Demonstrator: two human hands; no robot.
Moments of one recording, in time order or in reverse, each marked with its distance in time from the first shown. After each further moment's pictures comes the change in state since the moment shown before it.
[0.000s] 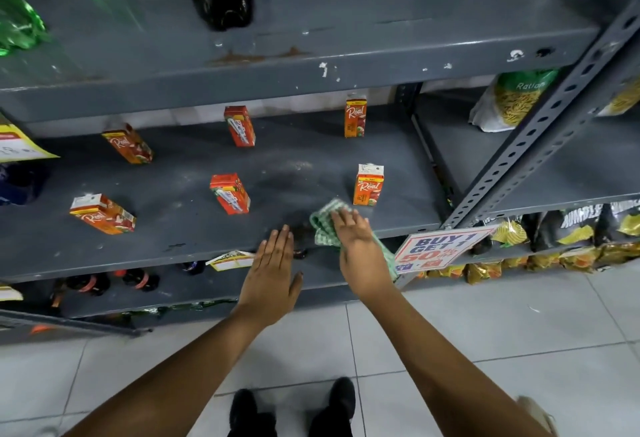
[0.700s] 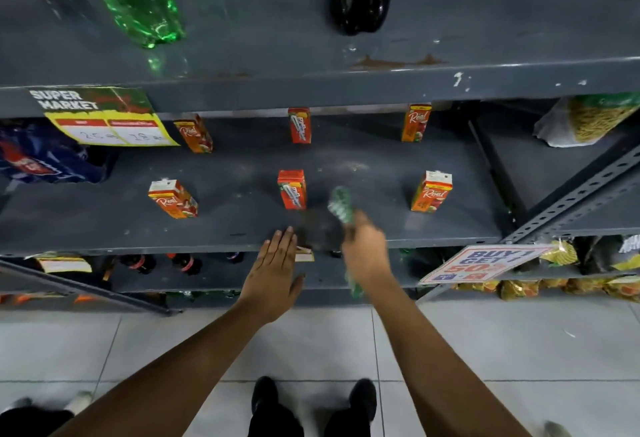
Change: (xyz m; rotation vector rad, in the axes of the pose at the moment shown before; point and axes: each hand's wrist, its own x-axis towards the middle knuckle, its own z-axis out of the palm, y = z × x) left_hand -0.039 -0.095 -0.012 0.037 -0.069 -0.064; right_hand 0.031 -0.102 0.026 0.397 -0.016 0.314
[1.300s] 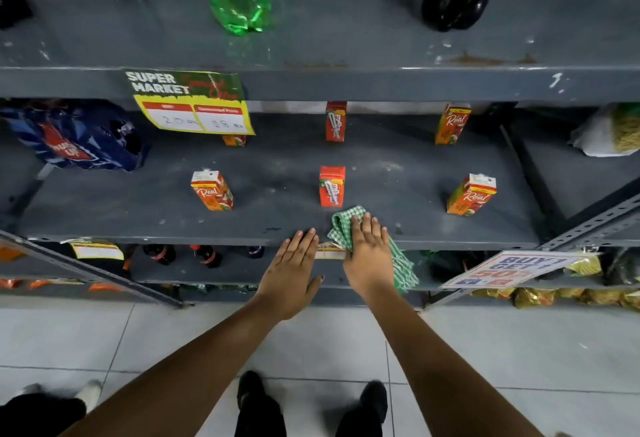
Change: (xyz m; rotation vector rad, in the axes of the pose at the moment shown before) left_hand -0.018 -0.038 0.001 -0.041 0.029 0.065; right_hand -0.008 0.000 0.079 -0.550 -0.083 -0.196
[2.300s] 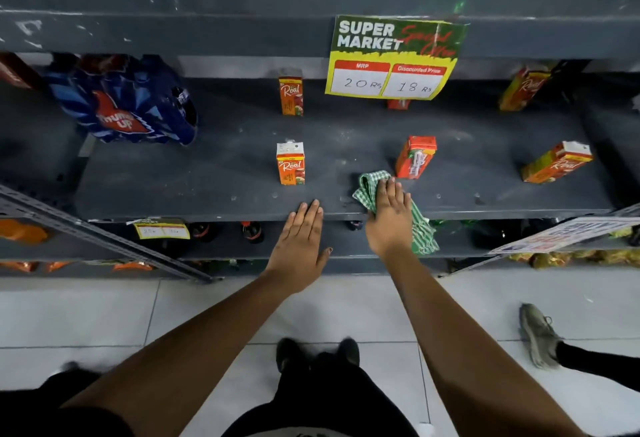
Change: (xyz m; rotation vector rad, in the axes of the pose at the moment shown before) left_hand -0.055 -0.144 -0.009 -0.086 0.005 0.015; right_hand 0.022 -0.137 0.034 0.079 0.048 0.152
